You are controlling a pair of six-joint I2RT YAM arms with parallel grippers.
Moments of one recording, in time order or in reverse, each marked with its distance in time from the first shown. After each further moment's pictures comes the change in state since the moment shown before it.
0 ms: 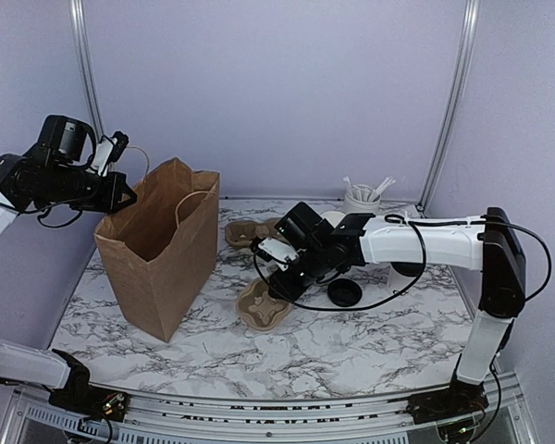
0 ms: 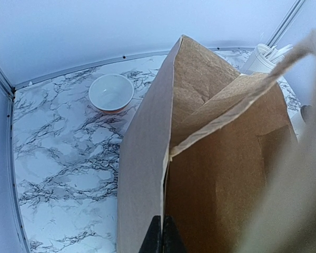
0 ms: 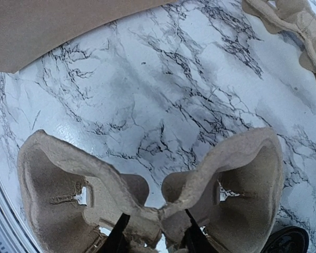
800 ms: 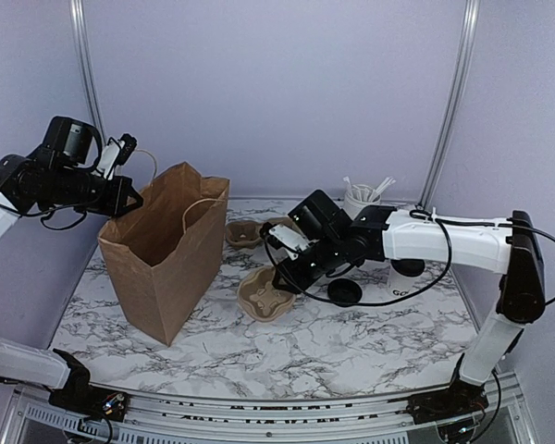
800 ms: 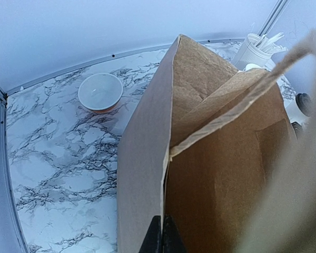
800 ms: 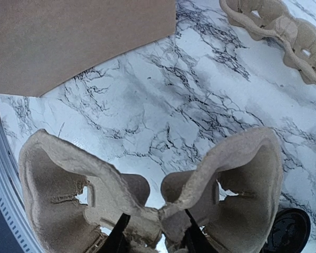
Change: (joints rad) left arm -0.048 0.003 -0.008 0.000 -0.004 0.019; right arm -0.005 -0.116 -0.036 -0.003 -0.021 0.091
